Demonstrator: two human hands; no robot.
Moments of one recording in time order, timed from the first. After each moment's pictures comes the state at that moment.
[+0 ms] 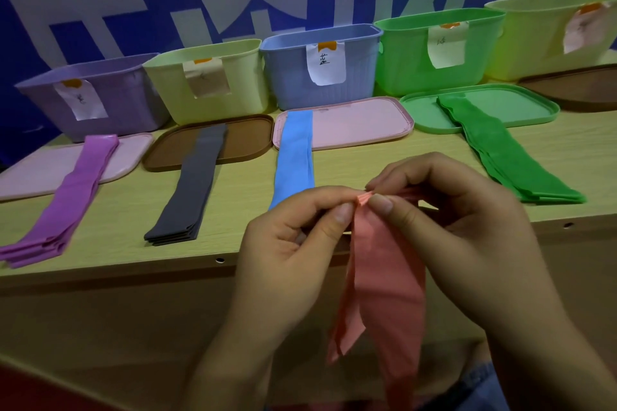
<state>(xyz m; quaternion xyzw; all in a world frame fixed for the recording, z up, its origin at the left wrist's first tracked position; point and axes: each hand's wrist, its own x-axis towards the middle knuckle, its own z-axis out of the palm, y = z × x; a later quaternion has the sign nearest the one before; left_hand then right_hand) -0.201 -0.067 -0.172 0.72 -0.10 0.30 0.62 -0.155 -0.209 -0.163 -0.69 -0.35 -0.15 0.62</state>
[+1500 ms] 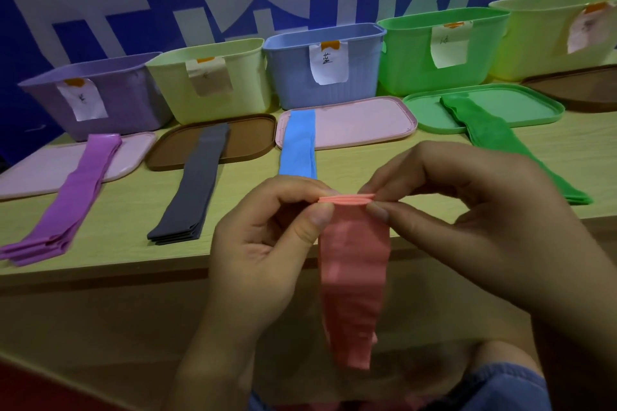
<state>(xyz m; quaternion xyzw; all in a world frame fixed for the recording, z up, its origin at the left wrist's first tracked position) -0.204 -0.047 -0.171 0.73 -0.17 0.38 0.55 -0.145 -0.223 -0.137 -0.73 -0.47 -0.19 0.45</state>
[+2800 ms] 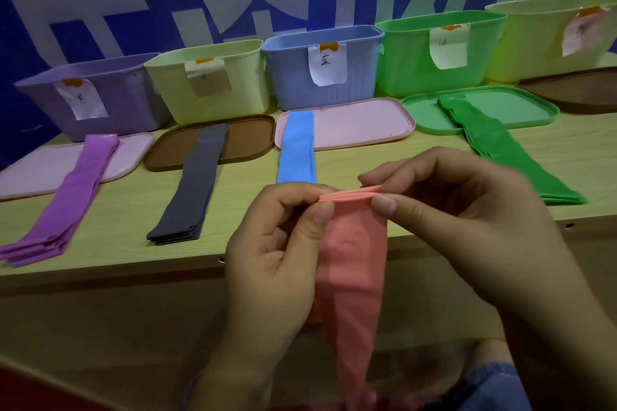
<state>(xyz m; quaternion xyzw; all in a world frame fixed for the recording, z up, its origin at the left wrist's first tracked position) -0.207 -0.063 -0.178 0.70 -0.10 0.41 0.58 -0.157 -0.213 -0.145 -0.65 -0.31 -0.02 0.69</state>
